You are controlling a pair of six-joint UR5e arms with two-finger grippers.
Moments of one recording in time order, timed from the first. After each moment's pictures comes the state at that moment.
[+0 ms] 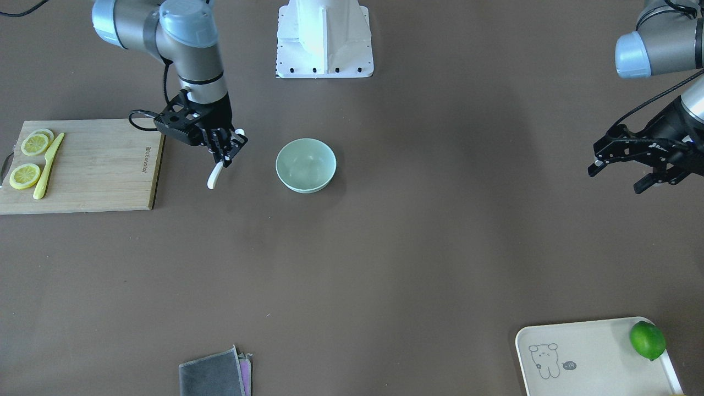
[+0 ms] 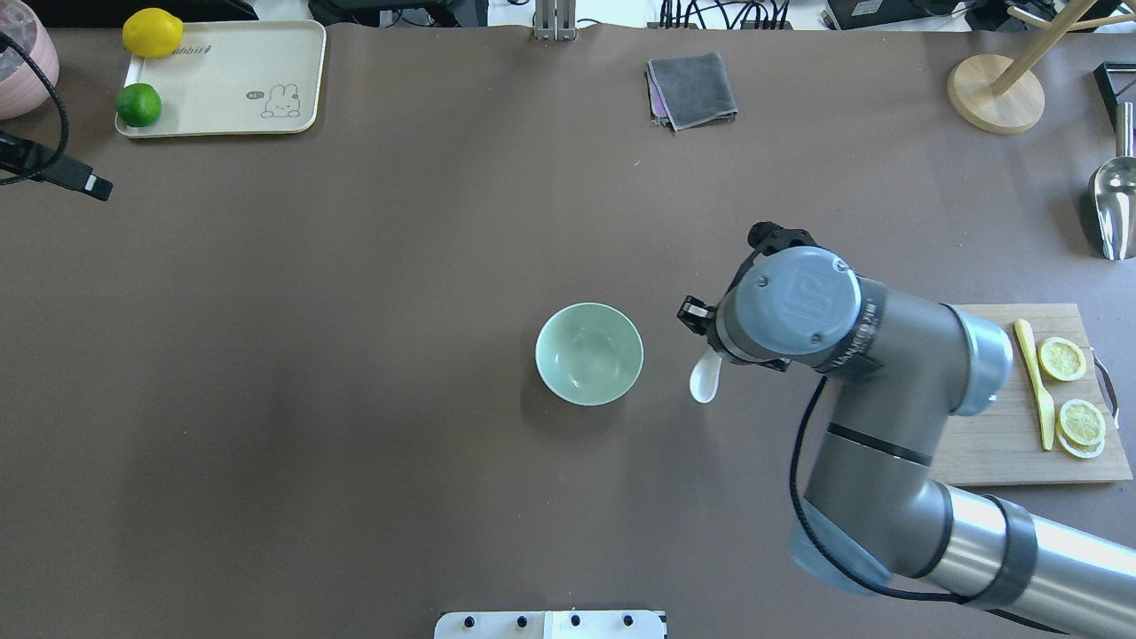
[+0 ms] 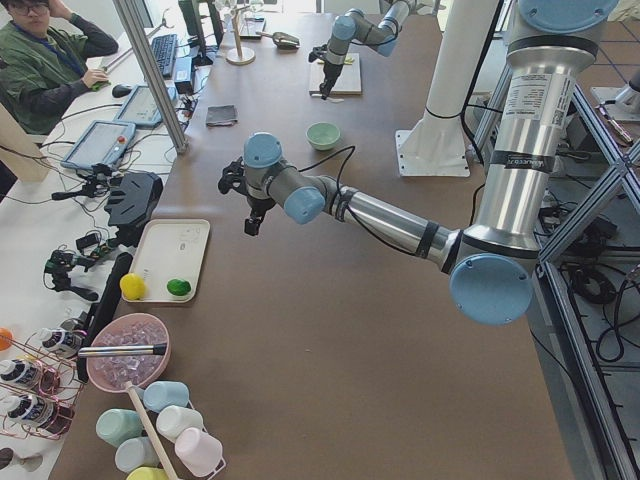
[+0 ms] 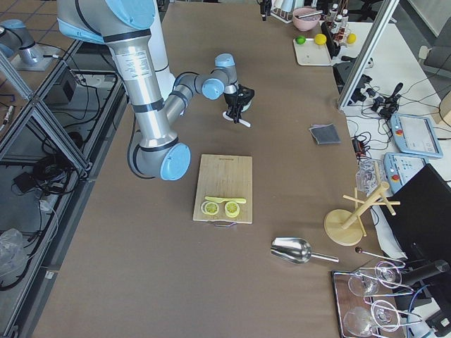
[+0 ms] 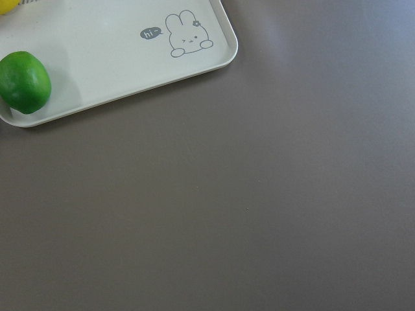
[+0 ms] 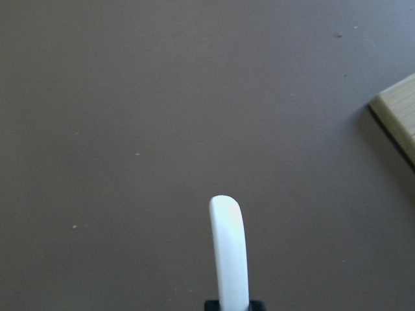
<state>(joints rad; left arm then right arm) -1.21 -1.72 -1.77 -1.93 -2.35 -0.41 0.49 -1.11 1.89 -1.63 1.66 1.75</state>
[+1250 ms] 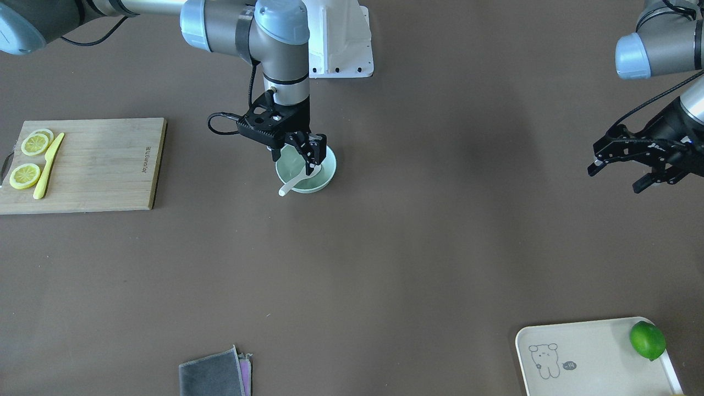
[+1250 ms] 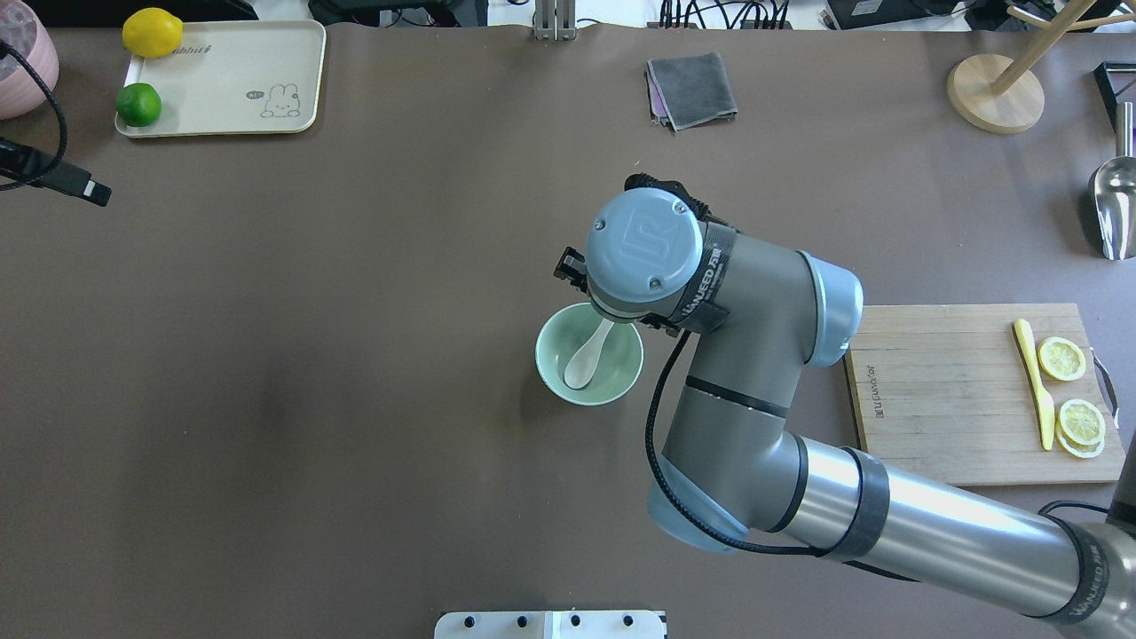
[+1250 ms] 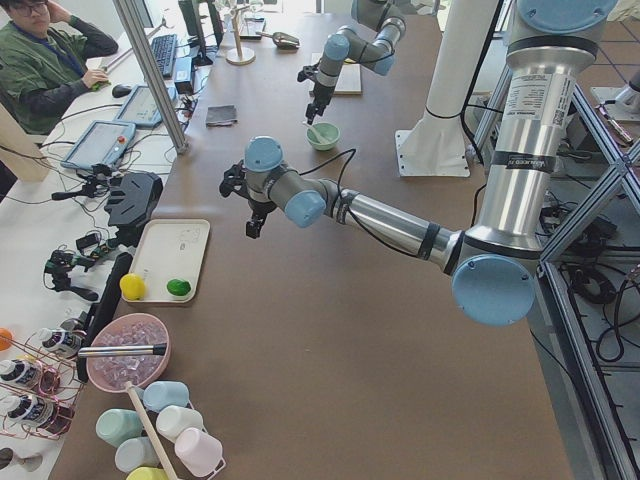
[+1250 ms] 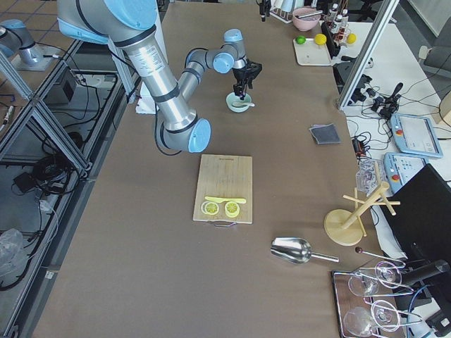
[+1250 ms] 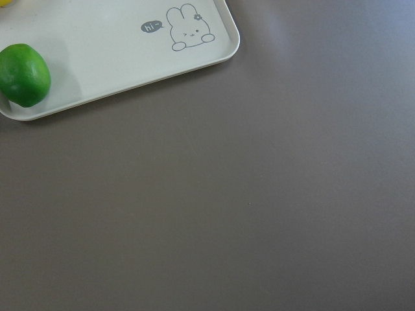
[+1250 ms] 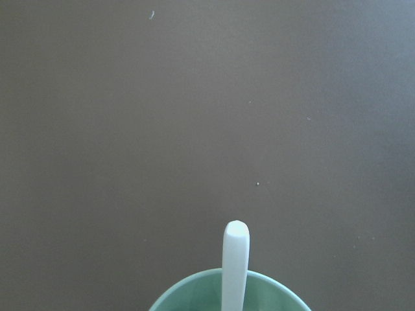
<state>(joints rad) -1.21 -1.71 -1.76 -1.94 -2.36 -0.41 0.52 -0.86 1.76 -1.70 1.68 1.68</state>
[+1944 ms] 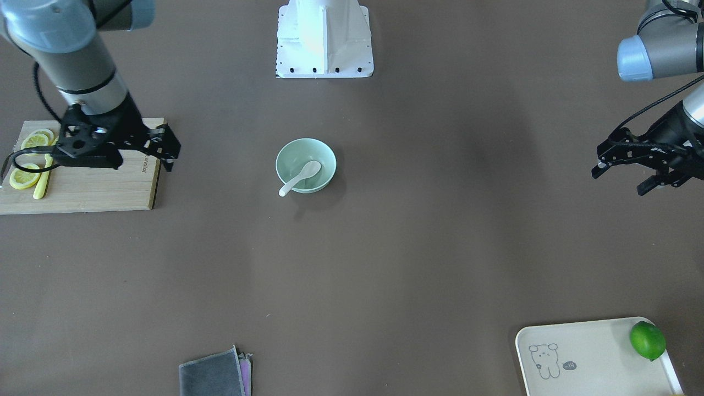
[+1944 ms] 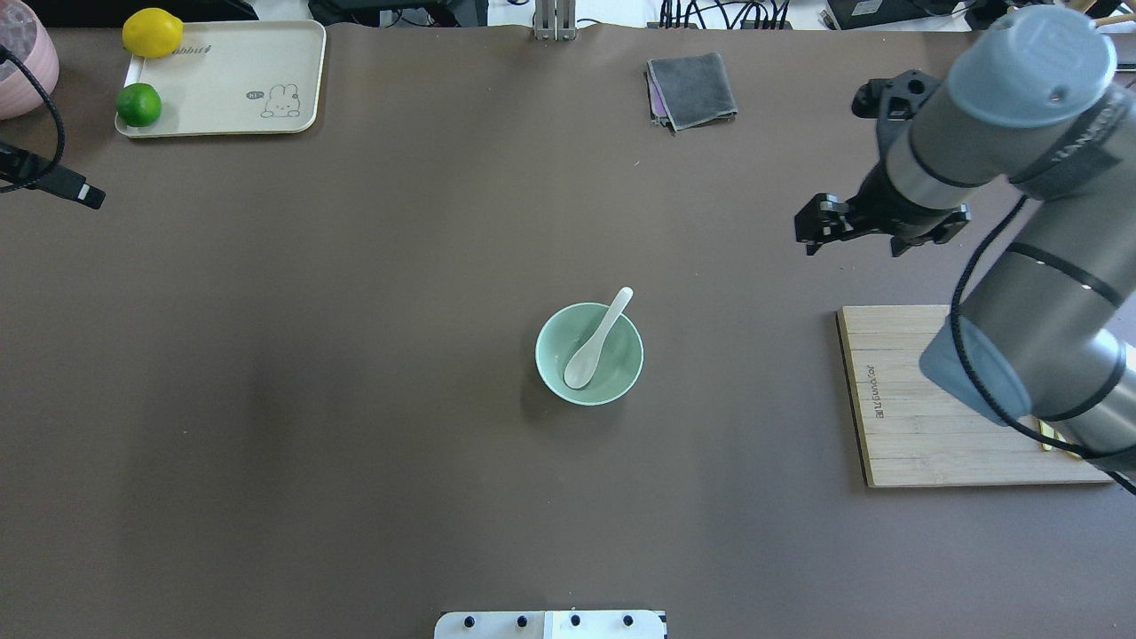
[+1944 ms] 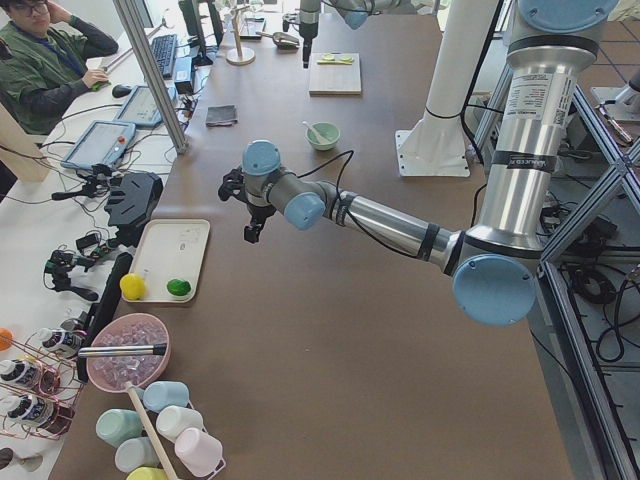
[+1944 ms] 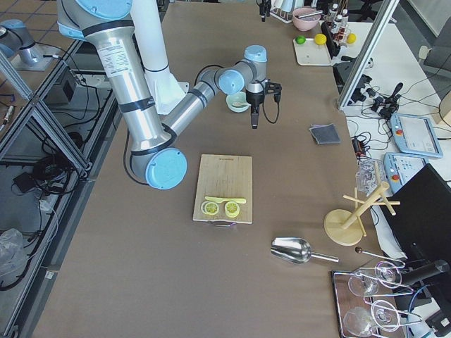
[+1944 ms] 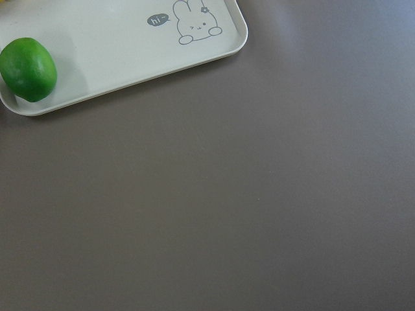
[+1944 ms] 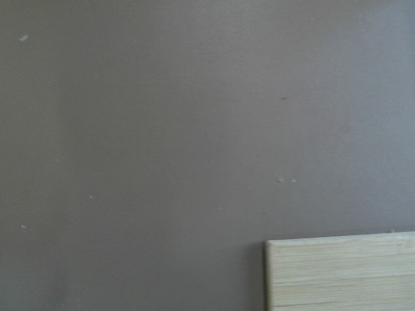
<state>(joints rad) -1.22 -1.71 -1.74 -1.90 -2.35 -0.31 0.92 -1.28 2.00 -1.75 2.05 0.79</state>
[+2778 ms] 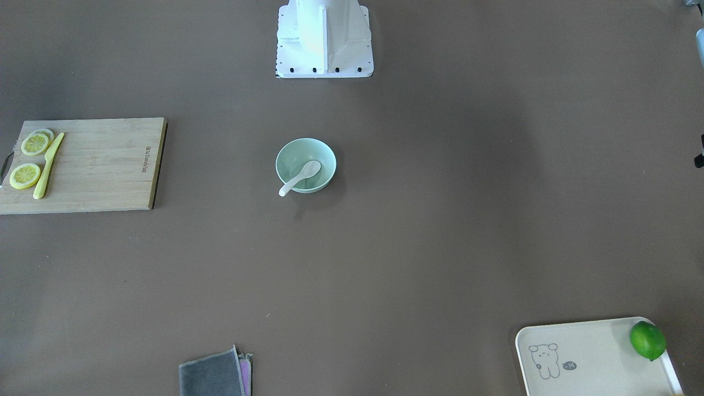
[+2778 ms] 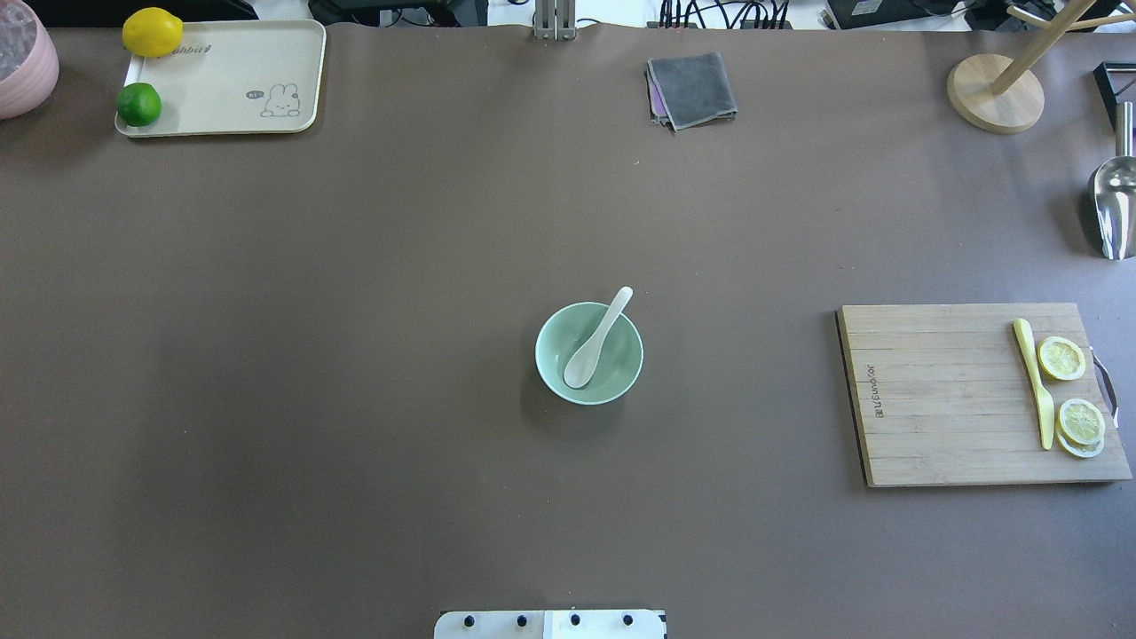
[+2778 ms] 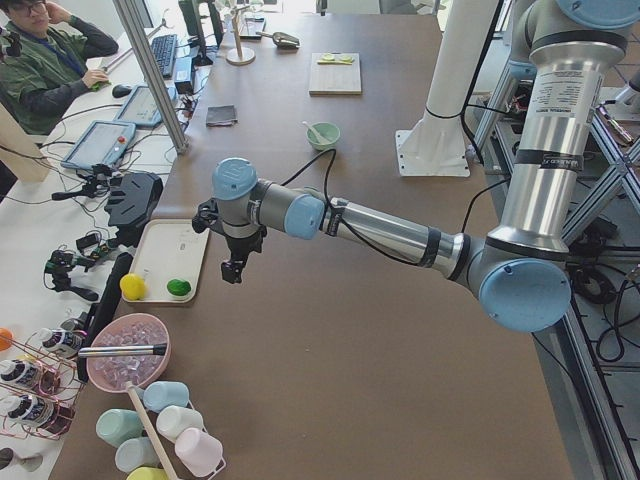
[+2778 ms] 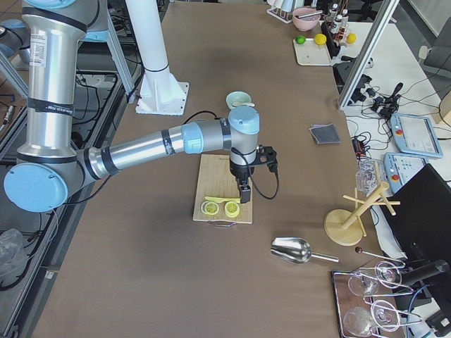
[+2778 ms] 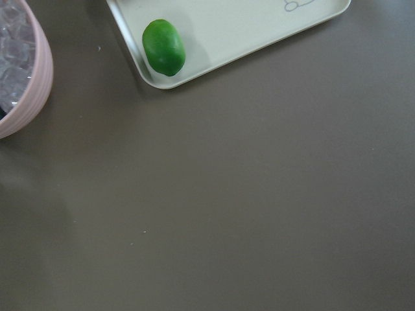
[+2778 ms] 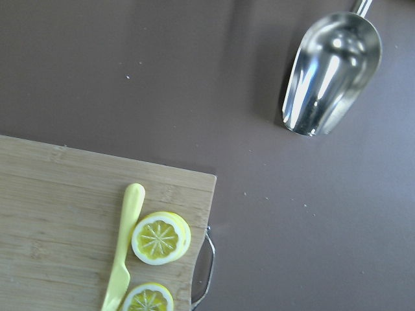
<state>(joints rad) -1.47 -1.70 -1.71 -1.54 -2.35 0.16 1.46 -1.75 2.01 -1.70 2.23 0.01</state>
